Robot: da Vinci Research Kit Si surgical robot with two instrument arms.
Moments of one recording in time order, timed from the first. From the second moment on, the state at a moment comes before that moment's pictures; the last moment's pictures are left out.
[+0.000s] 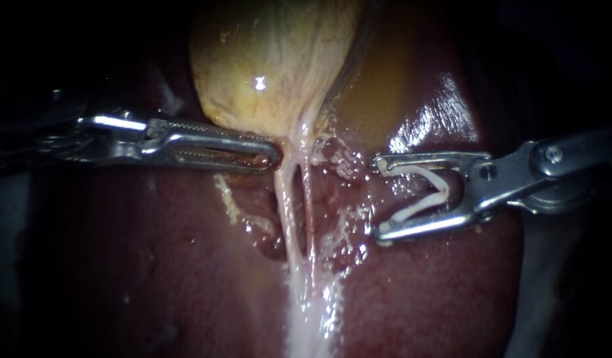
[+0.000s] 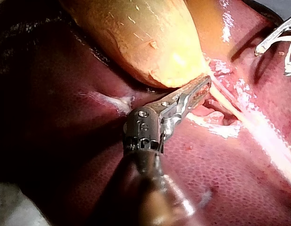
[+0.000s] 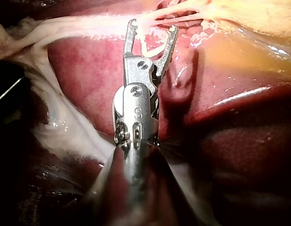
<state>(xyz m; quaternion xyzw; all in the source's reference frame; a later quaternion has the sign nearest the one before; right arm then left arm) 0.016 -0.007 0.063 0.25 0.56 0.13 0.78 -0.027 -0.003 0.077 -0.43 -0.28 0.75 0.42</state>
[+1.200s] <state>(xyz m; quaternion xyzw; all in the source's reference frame) 0.016 -0.007 0.063 0.25 0.56 0.13 0.78 -0.021 -0.002 0.067 -0.43 -0.28 0.74 0.43</state>
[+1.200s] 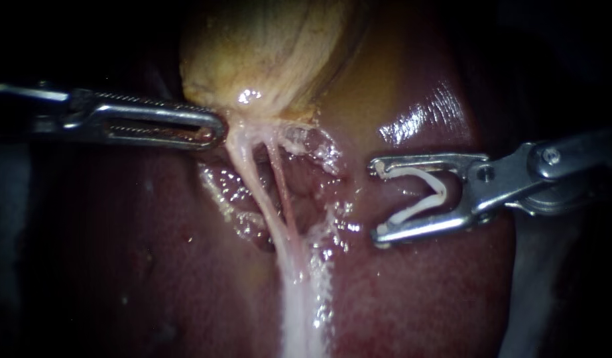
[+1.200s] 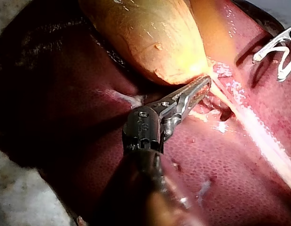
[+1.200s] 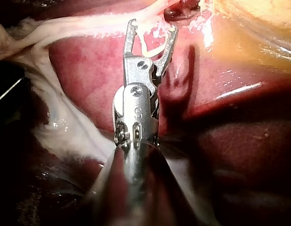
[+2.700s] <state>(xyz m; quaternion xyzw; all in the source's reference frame) 0.029 -0.011 0.070 0.27 0.56 0.12 0.77 -0.023 -0.002 0.067 -0.43 -0.28 0.74 0.43</state>
